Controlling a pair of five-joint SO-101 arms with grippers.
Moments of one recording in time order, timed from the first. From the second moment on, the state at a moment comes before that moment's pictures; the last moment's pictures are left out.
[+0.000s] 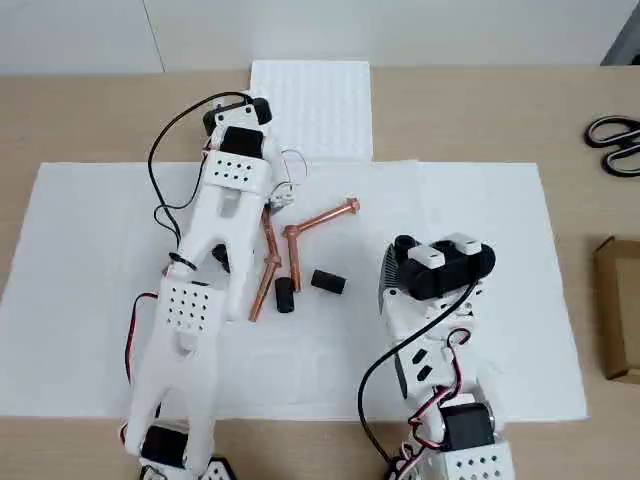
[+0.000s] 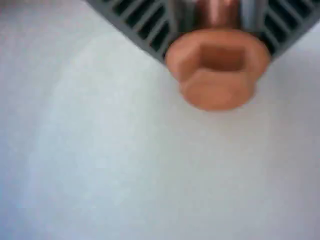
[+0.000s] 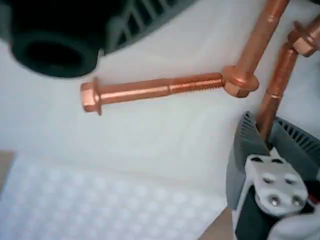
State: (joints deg) left arm 9.1 63.9 -64.4 97.5 34.6; right arm -12.8 -102.9 96.1 30.9 -3.1
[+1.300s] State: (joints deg) left arm 9.3 38.3 -66.8 99.8 31.0; right arm -14.1 -102.9 96.1 30.9 -3.1
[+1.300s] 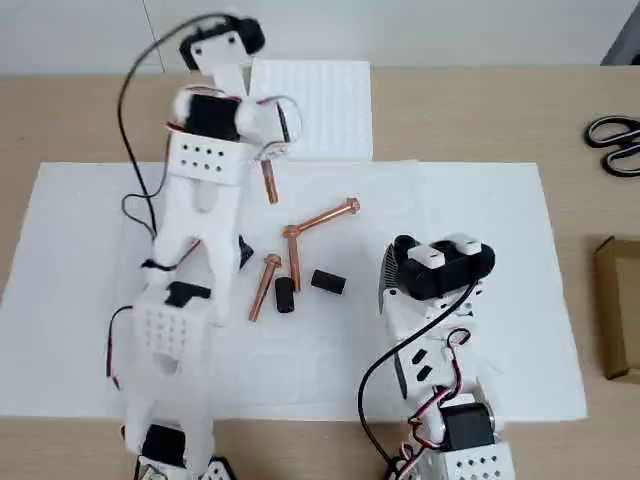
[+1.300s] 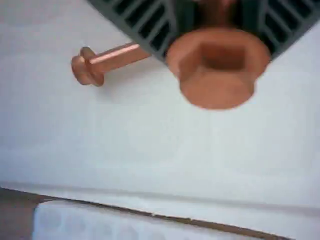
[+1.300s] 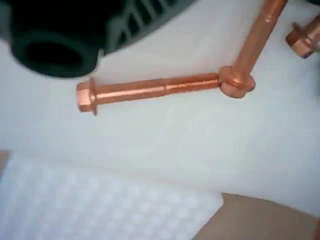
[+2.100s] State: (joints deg) left arm 17.5 -33.5 -9.5 87.7 30.8; right arm -26.2 -103.0 96.1 13.7 5.0
